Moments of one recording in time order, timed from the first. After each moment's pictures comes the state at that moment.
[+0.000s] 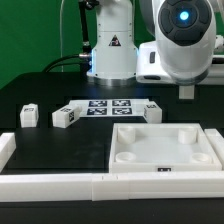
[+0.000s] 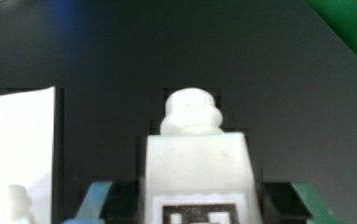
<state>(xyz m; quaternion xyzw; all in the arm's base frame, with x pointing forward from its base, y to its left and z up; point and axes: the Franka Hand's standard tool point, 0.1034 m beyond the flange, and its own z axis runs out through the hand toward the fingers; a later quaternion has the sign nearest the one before) 0.379 0.146 0.061 -0.89 0.11 0.43 0.08</state>
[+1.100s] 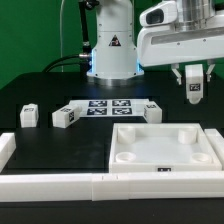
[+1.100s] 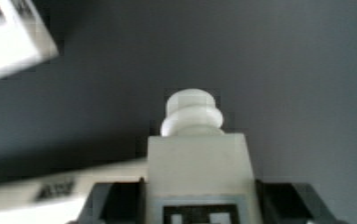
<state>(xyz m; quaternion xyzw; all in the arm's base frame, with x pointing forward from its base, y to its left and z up) 0.453 0.137 0.093 -0.99 0.08 -0.05 0.07</state>
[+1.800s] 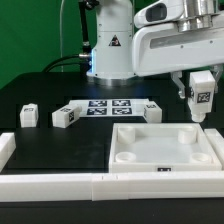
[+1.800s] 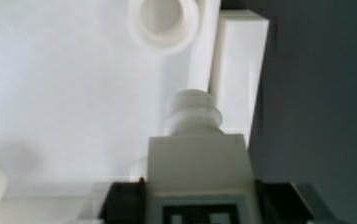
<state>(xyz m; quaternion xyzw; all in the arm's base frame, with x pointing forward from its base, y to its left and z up) 0.533 0.121 0.102 -0.99 -0.02 -0.11 0.06</state>
